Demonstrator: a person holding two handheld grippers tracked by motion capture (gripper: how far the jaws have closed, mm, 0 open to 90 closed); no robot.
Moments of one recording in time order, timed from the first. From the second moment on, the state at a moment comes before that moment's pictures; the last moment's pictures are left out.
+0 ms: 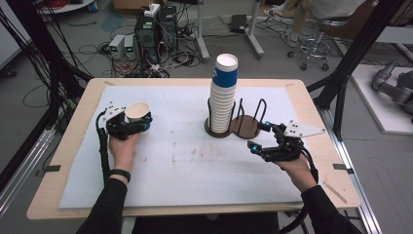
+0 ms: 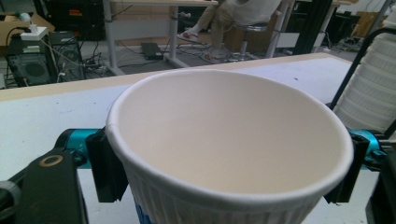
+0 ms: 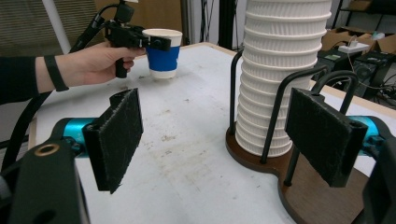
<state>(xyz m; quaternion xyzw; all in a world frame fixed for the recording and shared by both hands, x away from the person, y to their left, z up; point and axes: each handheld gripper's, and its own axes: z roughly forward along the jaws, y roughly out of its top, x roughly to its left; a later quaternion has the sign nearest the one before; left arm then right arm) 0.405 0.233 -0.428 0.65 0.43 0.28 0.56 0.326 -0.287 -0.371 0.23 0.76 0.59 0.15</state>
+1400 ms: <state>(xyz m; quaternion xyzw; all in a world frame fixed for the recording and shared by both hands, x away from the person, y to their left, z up) 0.397 0.234 -0.439 0.67 0.46 0.25 0.53 0.332 -0.277 -0.370 0.22 0.76 0.60 0.14</state>
